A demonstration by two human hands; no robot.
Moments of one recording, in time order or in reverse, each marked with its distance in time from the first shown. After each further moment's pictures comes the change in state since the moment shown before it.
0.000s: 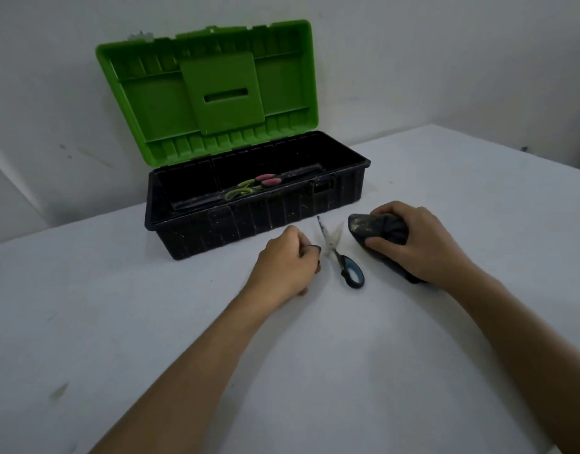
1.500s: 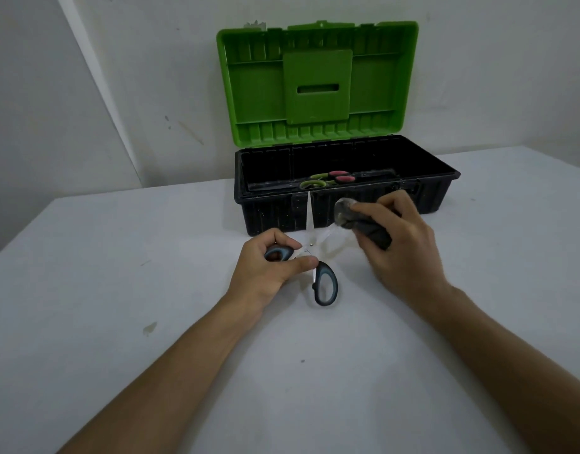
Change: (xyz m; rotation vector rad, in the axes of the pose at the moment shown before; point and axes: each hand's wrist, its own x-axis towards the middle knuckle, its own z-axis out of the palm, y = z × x) left_hand -0.048 -0.084 -0.068 -0.618 0.308 0.020; right_hand 0.014 -0.093 0.088 -0.041 0.320 -0.554
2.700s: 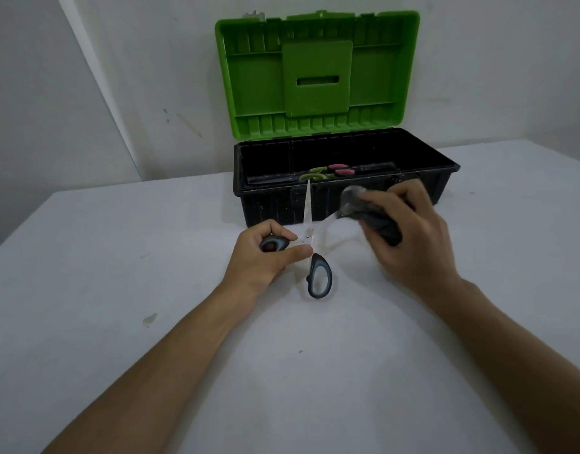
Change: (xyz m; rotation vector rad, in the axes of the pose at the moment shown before) left_hand 0.001 0.003 -0.005 -0.034 -0.023 0.007; right_hand -0.002 -0.002 -0.014 -0.061 0.034 -0.053
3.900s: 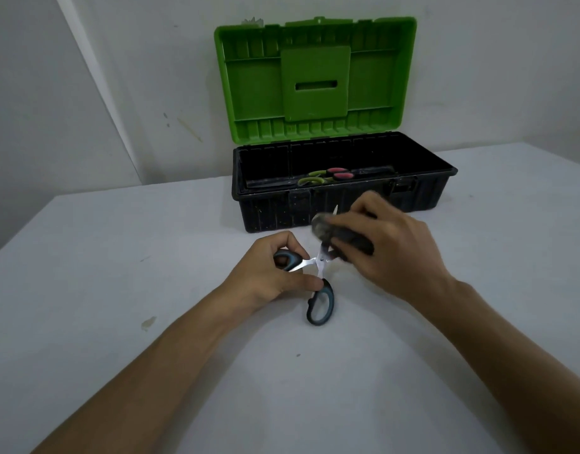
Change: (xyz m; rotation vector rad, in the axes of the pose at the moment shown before) left_hand -0.006 0.010 0.000 0.284 -0.241 -0.020; right_hand 0.011 -0.020 -0.005 -0.050 -0.269 -0.124
